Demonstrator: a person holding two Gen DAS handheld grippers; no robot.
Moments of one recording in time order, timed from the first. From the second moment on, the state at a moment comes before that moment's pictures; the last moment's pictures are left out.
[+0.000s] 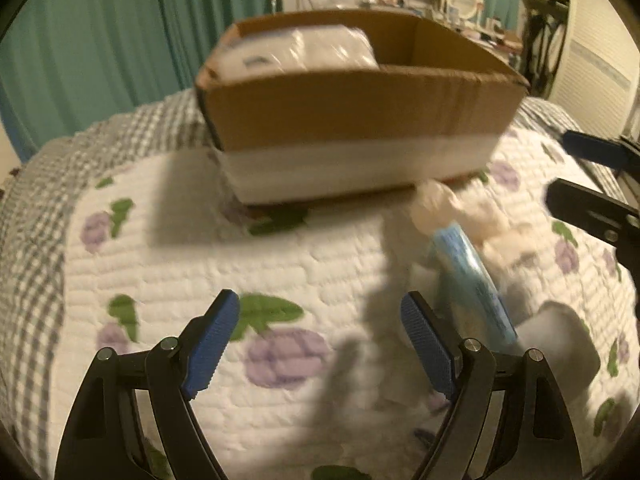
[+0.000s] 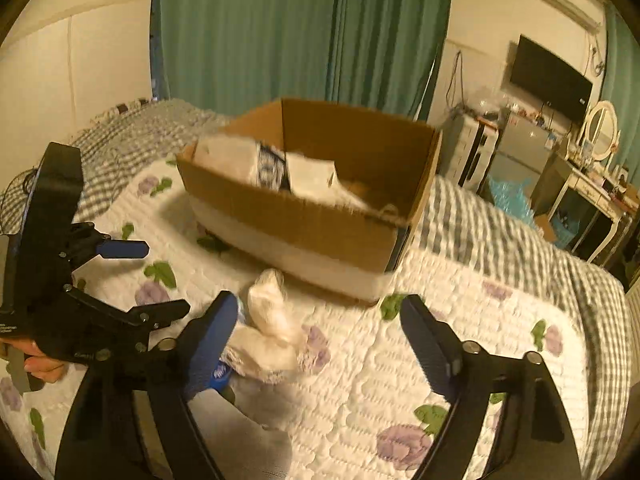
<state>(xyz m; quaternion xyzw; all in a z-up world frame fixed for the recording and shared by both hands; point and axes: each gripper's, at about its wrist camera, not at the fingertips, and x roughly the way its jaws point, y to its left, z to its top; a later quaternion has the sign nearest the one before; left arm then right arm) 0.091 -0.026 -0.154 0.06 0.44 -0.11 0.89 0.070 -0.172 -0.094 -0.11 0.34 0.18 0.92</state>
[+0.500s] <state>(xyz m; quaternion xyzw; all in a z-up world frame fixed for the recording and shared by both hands) 0.088 -0.060 -0.183 0.08 0.48 -0.16 0.86 0.079 -0.168 -0.136 -0.12 0.39 0.19 0.89</state>
